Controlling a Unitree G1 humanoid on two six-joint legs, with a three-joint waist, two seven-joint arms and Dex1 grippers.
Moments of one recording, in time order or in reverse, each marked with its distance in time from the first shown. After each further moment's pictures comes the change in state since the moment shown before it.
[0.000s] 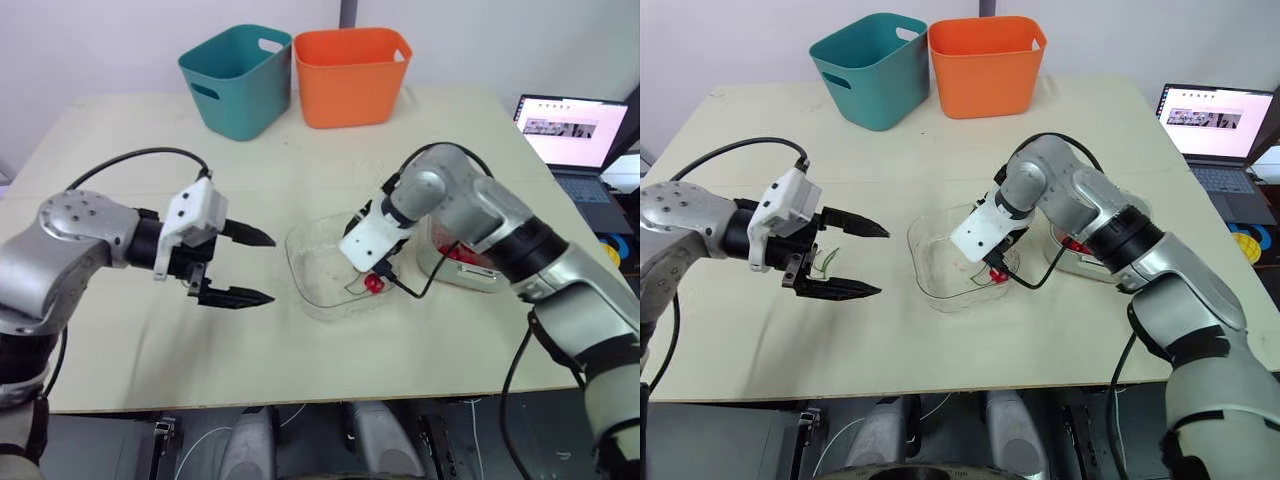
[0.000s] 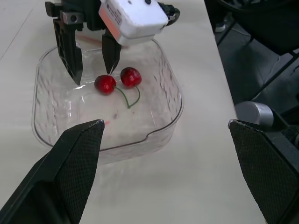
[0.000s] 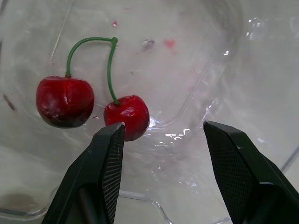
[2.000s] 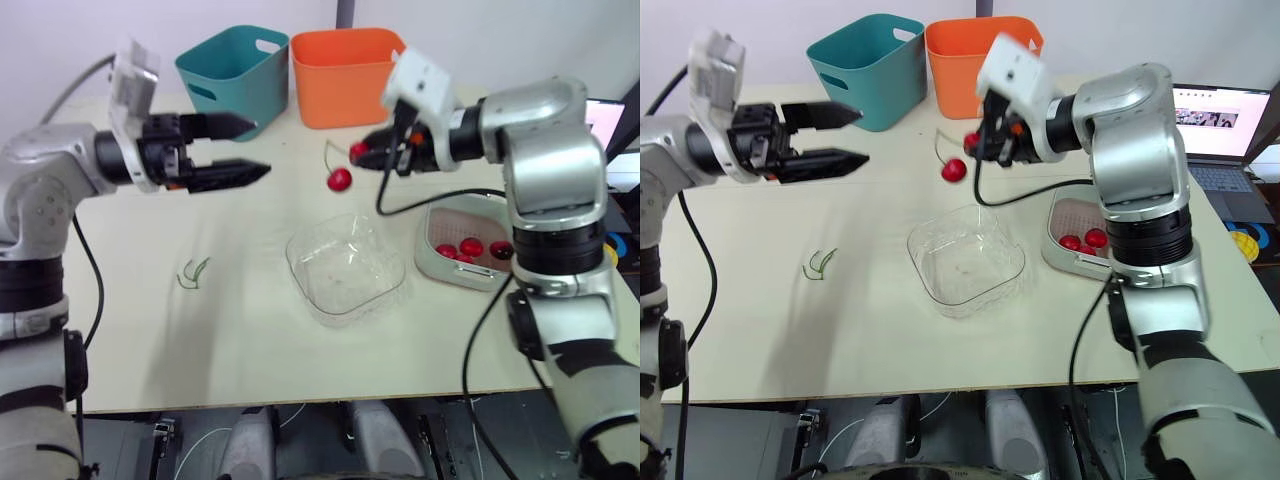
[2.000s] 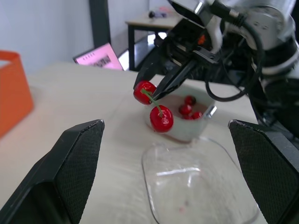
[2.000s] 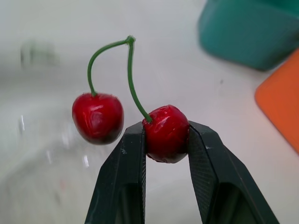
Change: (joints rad) left arm -0.375 -0.161 0.133 0.403 -0.125 0.068 0.156; right arm 0.007 0.214 -0.730 -0.417 0.197 1.346 -0.272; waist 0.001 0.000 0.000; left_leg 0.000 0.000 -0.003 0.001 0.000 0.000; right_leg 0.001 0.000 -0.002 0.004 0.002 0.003
